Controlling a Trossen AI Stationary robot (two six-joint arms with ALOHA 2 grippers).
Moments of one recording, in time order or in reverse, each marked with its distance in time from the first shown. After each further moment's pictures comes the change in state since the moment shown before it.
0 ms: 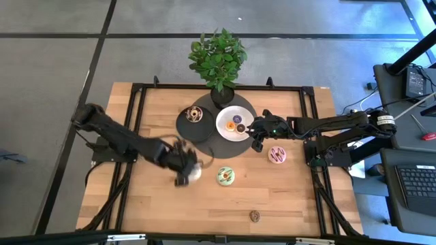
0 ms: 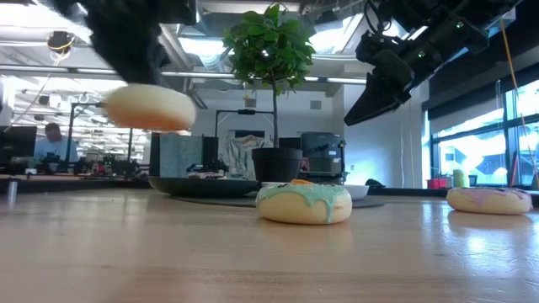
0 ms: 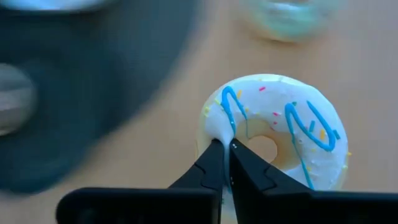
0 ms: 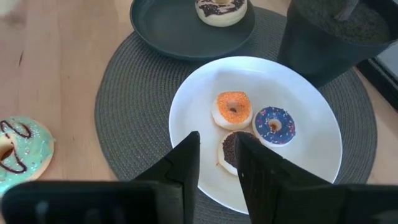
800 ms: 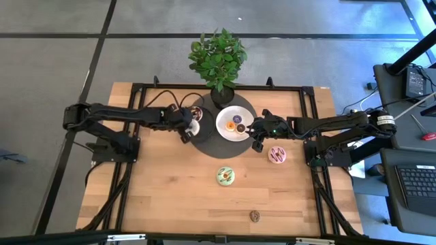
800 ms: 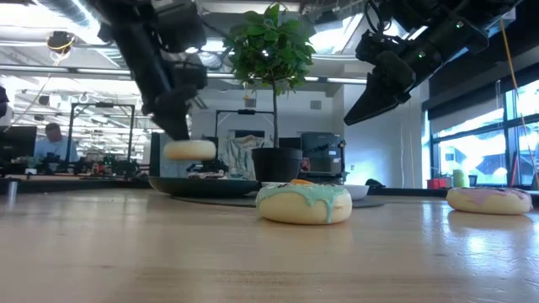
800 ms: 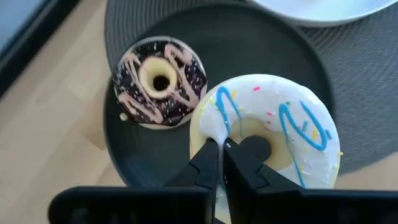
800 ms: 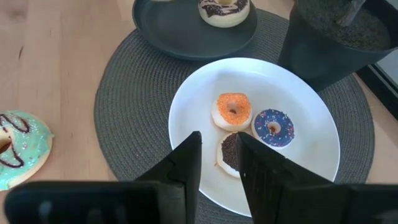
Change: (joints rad) left arm 0.579 -0.128 -0.254 0.255 -0.008 0.201; right arm 0.000 0.000 0.000 0.001 0.000 -0.040
